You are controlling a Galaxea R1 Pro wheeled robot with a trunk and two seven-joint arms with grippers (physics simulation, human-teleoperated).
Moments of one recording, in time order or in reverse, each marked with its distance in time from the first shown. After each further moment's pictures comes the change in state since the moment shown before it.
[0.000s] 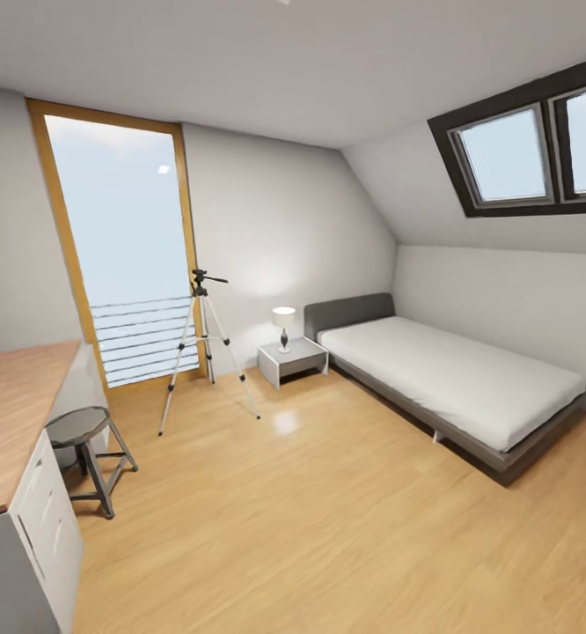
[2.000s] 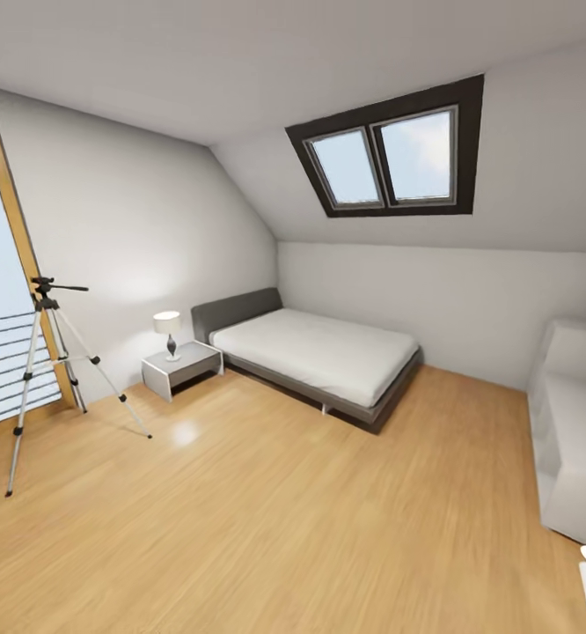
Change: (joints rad) left arm 0.000 0.009 0.001 0.001 0.004 0.000 -0.001; right arm 0.000 0.001 0.000 0.000 -0.002 0.002 -0.002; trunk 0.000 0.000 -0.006
